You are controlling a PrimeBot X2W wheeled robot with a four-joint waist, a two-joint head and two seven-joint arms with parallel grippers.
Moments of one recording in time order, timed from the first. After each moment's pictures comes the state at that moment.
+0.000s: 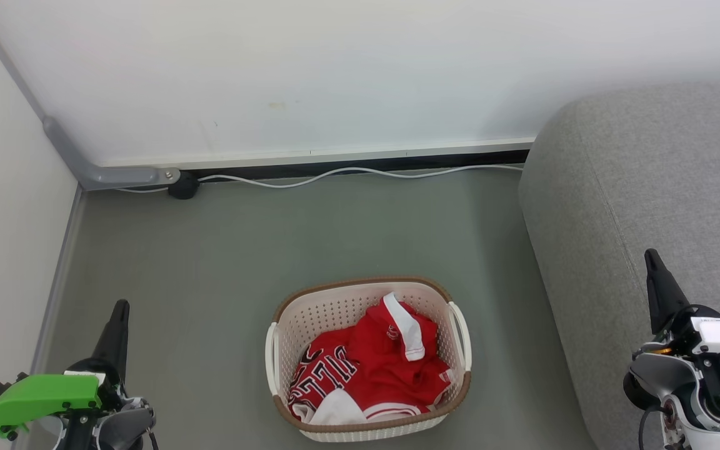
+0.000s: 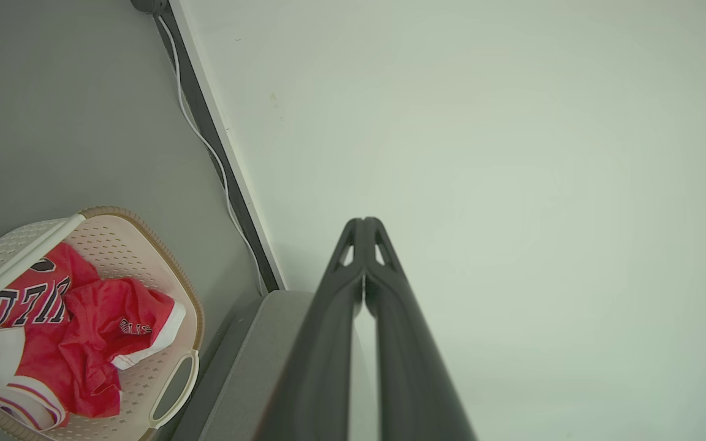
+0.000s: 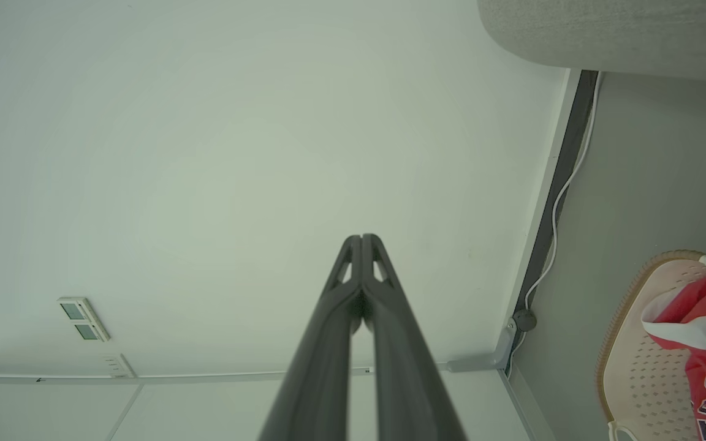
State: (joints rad) left arm -0.06 0.04 0.08 0.27 -1.61 -0.12 0.11; right arm -0.06 -0.04 -0.14 0.28 1.60 0.12 0.11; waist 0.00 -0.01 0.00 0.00
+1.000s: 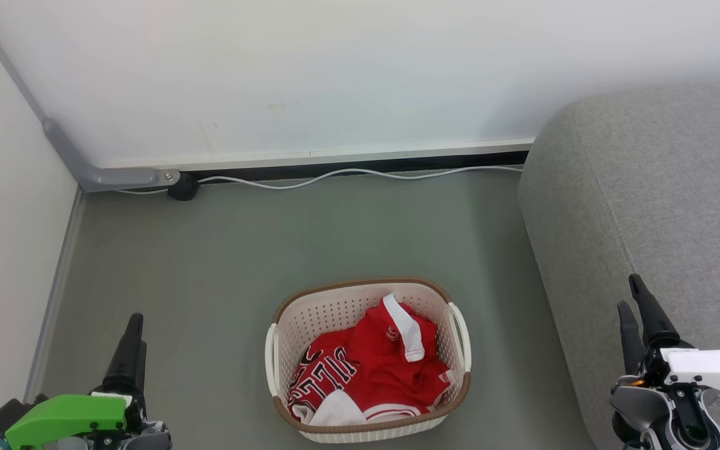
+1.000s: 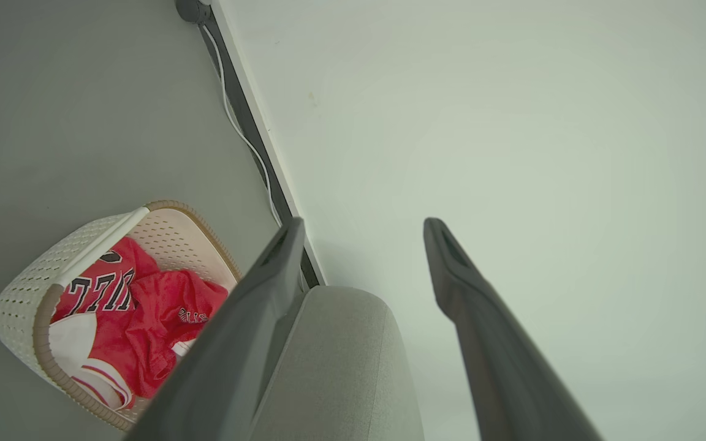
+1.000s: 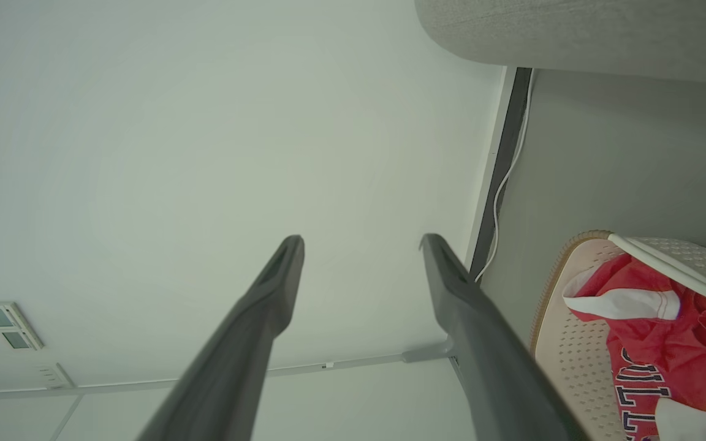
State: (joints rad) left arm -0.01 0.01 0.05 0.29 -1.52 -0.12 0.06; right arm 0.00 -0.01 -0.09 0.32 1.54 0.12 0.06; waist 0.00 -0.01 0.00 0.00
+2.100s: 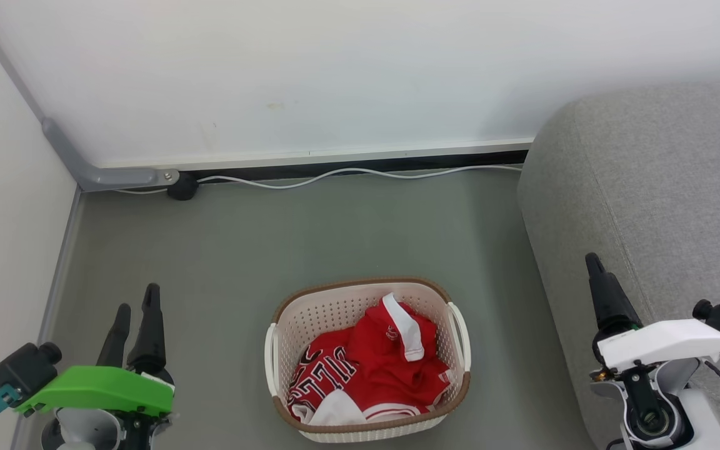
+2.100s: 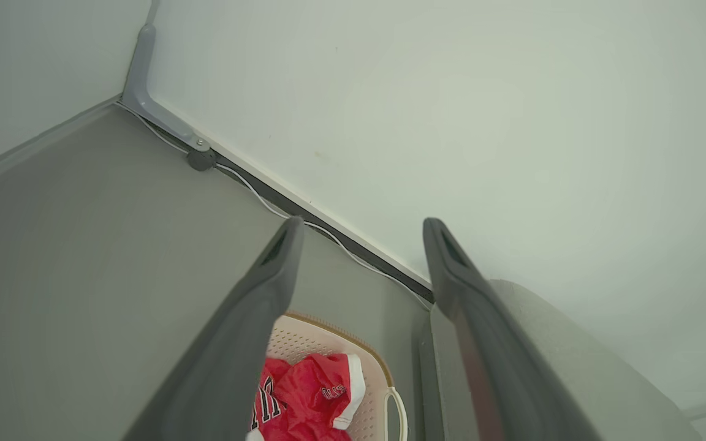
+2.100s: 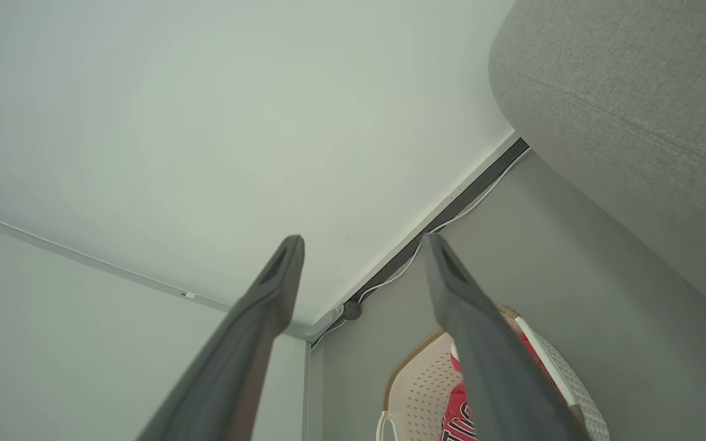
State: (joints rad) left arm -0.01 0.05 -0.04 0.13 -0.89 -0.05 -0.06; right arm -0.01 -0.06 0.07 0.22 0.98 0.04 -0.06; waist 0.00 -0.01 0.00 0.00
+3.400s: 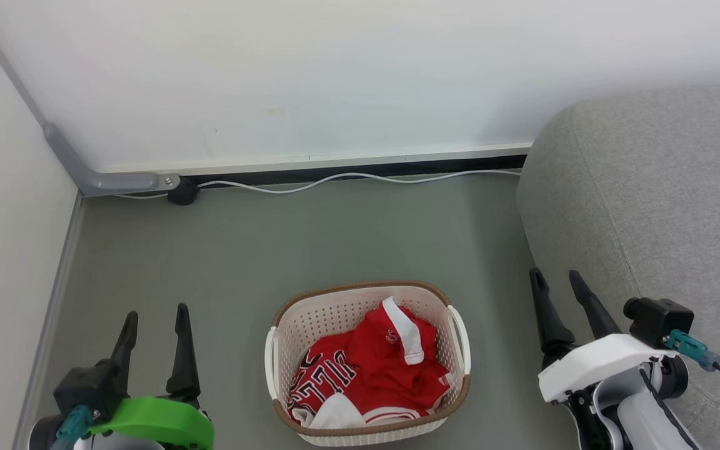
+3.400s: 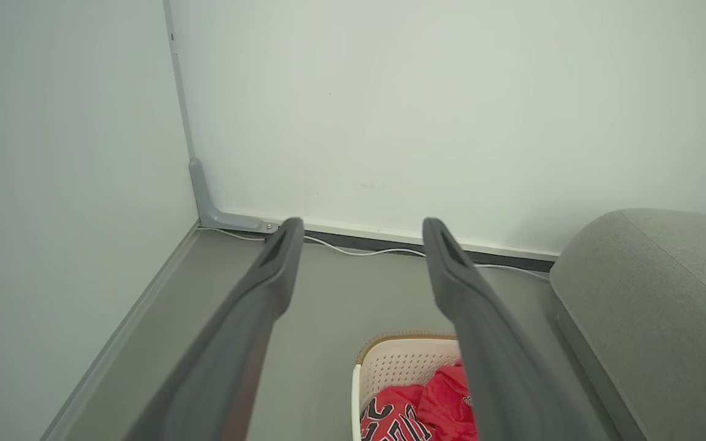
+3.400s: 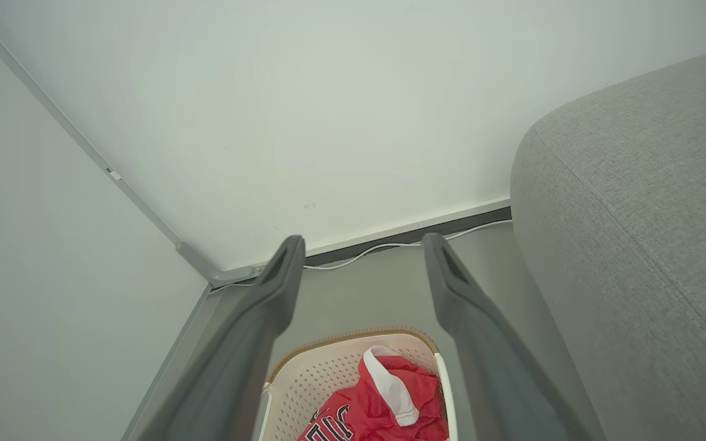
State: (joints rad) left arm 0.07 0.05 -0.13 0.06 -0.36 0.04 -0.19; right arm -0.01 -0.08 0.24 0.22 0.50 -0.02 -0.19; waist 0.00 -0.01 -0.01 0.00
